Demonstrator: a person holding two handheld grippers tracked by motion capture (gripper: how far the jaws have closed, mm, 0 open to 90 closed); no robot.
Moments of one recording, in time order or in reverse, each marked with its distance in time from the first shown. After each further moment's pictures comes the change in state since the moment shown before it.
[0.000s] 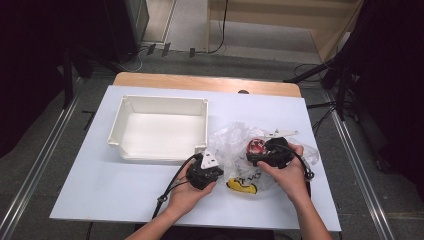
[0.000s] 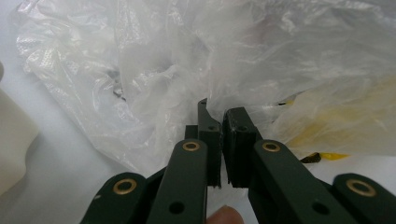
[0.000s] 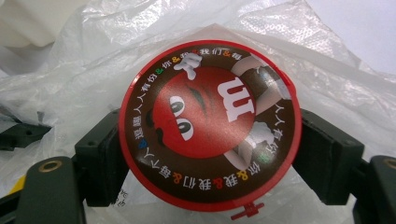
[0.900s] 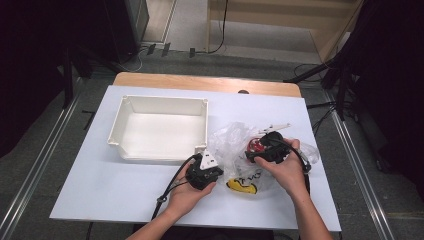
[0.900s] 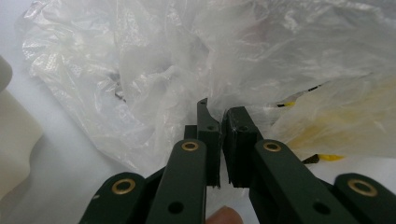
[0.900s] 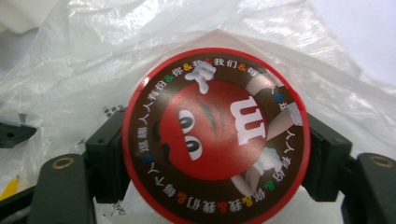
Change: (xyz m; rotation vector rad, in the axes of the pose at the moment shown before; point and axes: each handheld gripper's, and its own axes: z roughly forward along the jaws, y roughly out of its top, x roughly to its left) left arm 0.000 -0.001 -0.001 -0.018 0.005 0.003; right arm 0.005 0.018 0.003 0.099 -0.047 -0.036
